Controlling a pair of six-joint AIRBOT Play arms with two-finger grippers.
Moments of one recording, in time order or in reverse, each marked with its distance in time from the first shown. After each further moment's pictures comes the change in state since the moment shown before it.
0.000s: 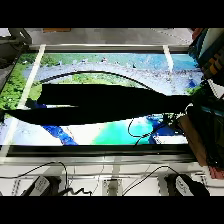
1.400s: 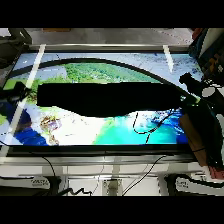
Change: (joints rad) left arm -0.245 -0.528 0.635 0.562 -0.413 -0.403; right arm 0.113 -0.446 0.201 0.177 -0.483 -0.120
